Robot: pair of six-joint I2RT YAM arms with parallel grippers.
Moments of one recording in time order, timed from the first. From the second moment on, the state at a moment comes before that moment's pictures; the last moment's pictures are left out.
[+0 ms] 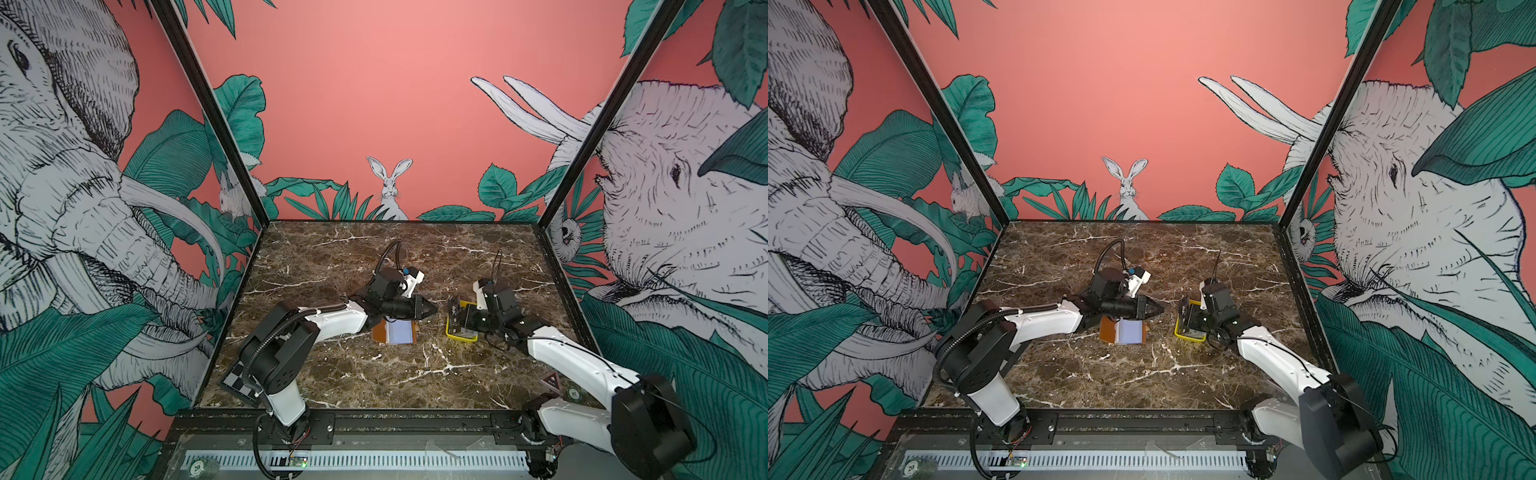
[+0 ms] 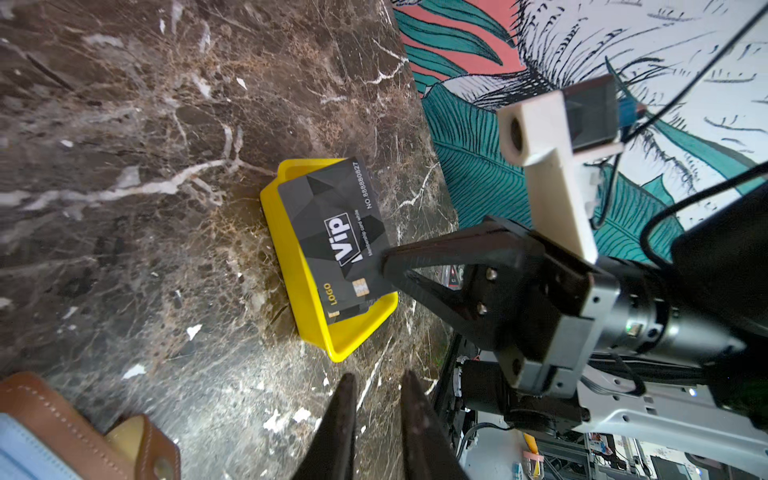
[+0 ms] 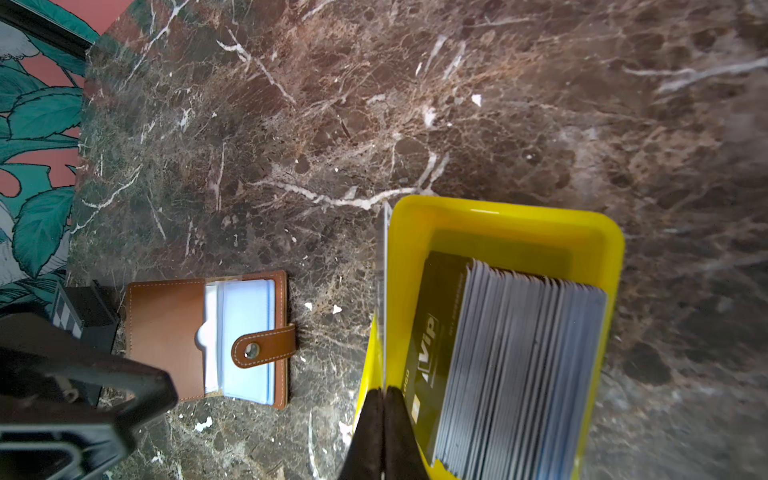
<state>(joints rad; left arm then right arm) -0.75 1.70 0.91 0.27 0.65 -0.74 0.44 1.21 0.61 -0.23 -0.18 0.59</state>
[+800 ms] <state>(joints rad) -0.71 1.76 0.88 0.49 0.74 -0.85 0.44 1.16 0.62 -0.10 -0.24 0.61</state>
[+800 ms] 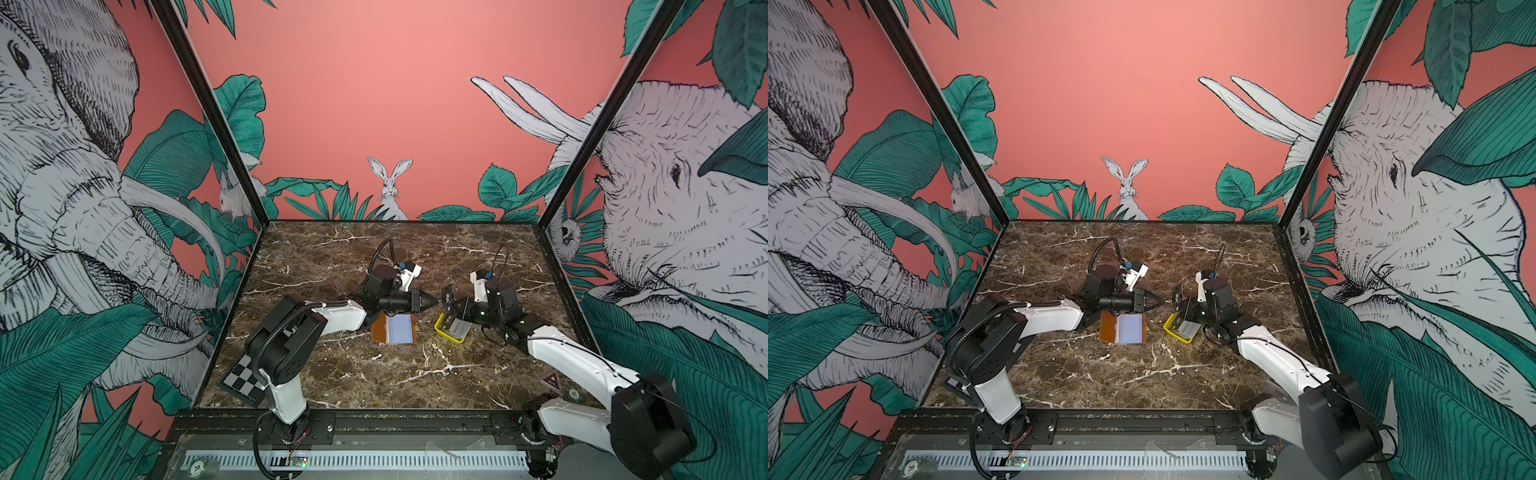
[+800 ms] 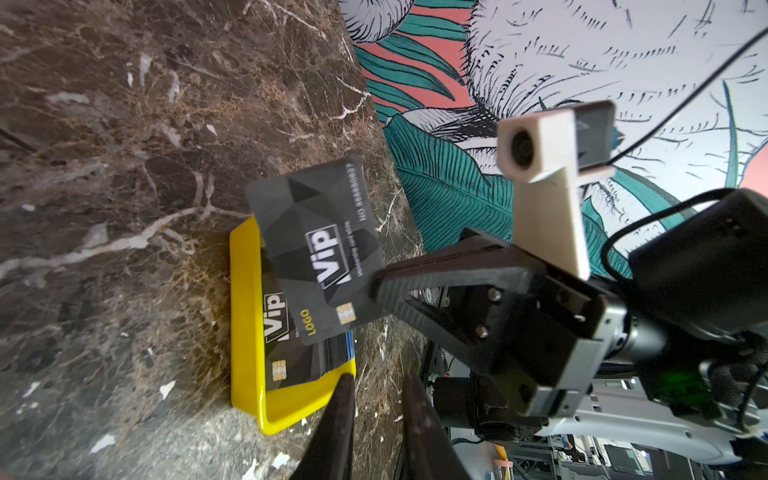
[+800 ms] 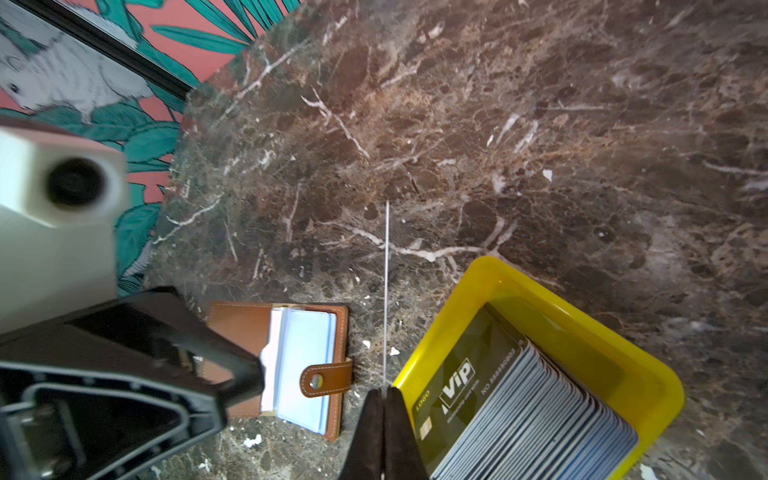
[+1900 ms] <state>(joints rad) -0.59 1.72 0.78 0.88 0.87 -1.23 0.34 1.09 0.61 0.12 -0.65 0.85</state>
